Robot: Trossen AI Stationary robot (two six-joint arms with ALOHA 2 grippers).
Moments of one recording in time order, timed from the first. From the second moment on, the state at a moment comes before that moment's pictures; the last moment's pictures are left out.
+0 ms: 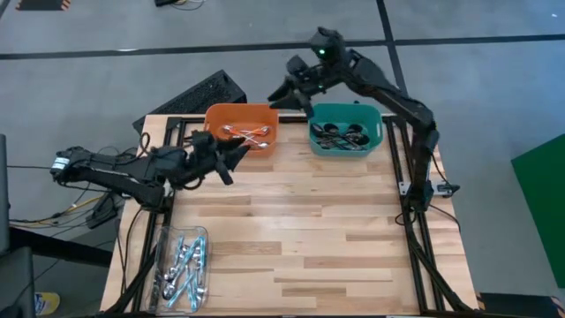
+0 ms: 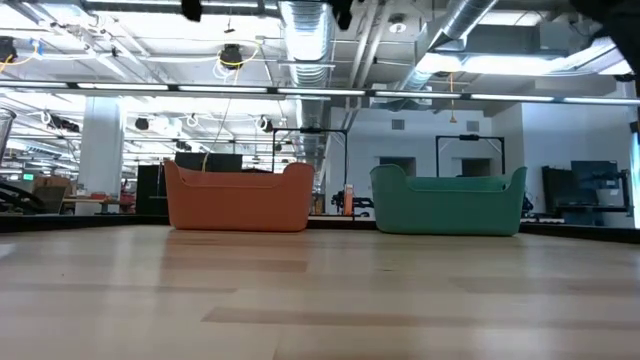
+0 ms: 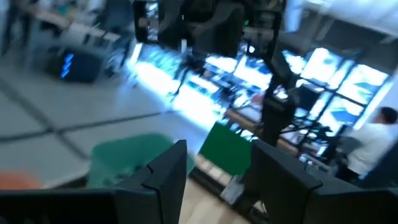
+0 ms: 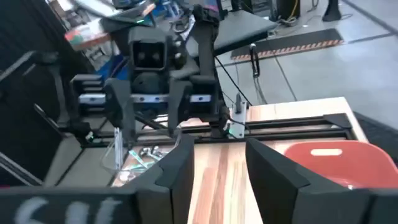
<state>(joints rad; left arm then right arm) -0.10 0.97 0.83 0.23 -0.61 -0.41 -0.54 1.93 2.26 -0.68 -0.80 0.02</state>
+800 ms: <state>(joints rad) -0.04 0.80 0.83 0.17 -0.32 -0.16 -0.13 1.47 1.39 0.07 -0.24 0.44</state>
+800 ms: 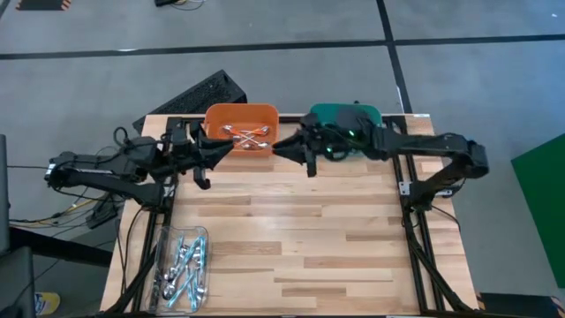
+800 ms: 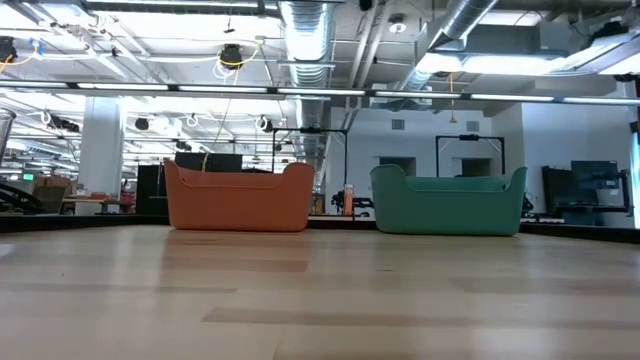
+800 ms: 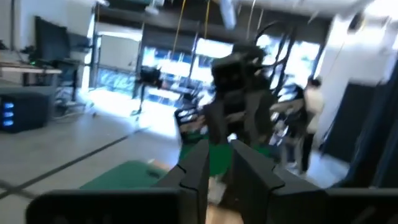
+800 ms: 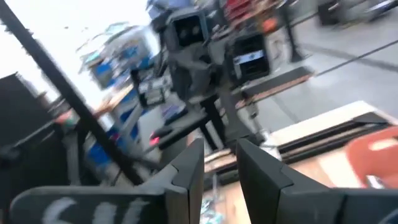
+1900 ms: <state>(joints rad) -0.05 0.20 0.45 -0.21 -0.19 -0.01 0.34 0.90 0.69 0.00 0.45 0.23</state>
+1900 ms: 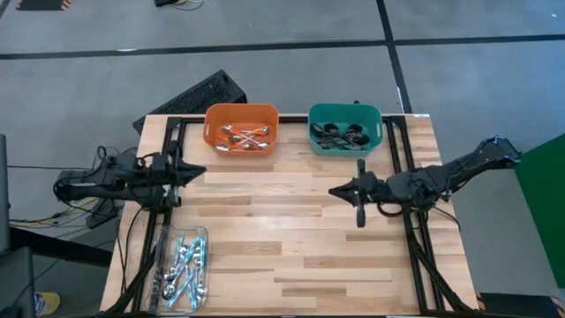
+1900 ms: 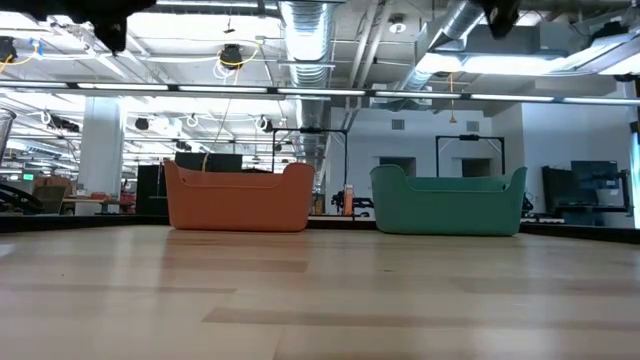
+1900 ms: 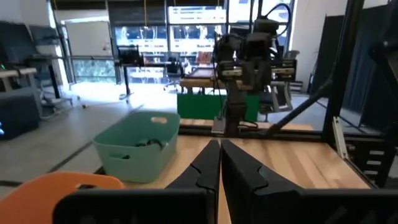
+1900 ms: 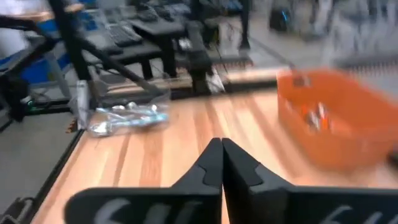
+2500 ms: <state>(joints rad) -0.05 0.02 0.28 -0.13 -0.24 -0.01 0.16 0.38 0.25 0.39 0.23 0.16</state>
